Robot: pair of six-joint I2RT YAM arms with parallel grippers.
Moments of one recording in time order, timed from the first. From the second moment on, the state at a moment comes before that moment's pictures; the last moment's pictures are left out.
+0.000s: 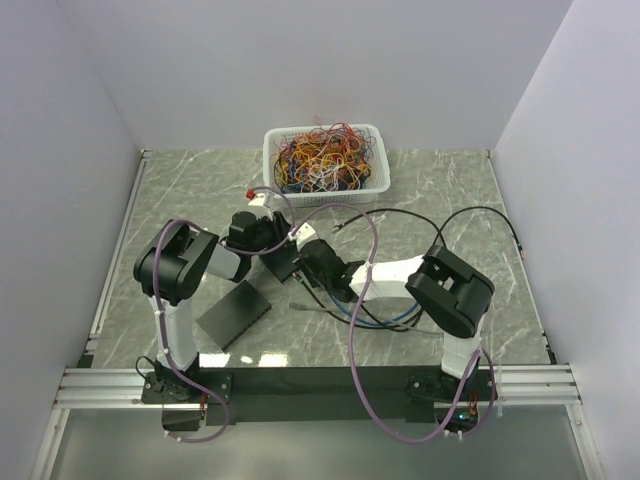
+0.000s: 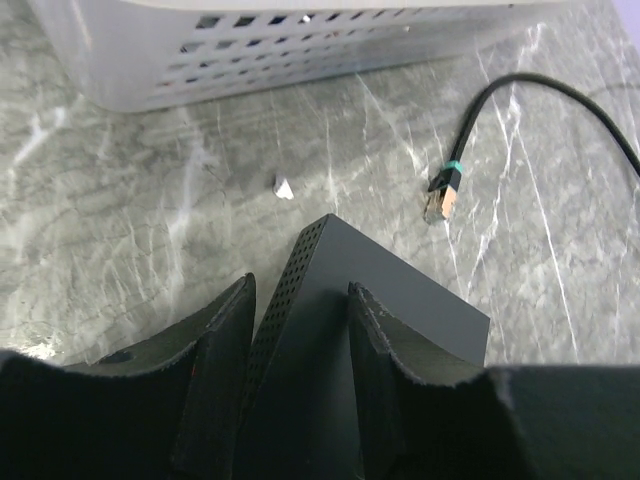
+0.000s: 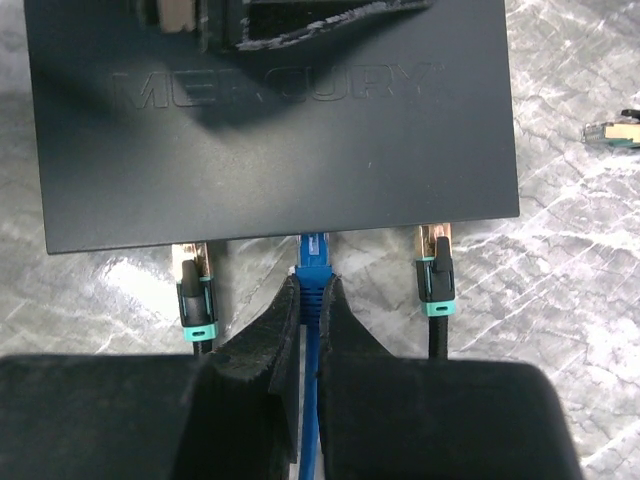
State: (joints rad) left arm -0.39 1.97 0.73 0.91 0.30 -0.46; right arm 0.93 1.85 0.94 0.22 0.33 0.11
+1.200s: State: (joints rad) left arm -0.55 1.81 0.68 0.76 0.19 -0.73; right arm 0.88 1.76 0.79 0.46 0.30 0.22
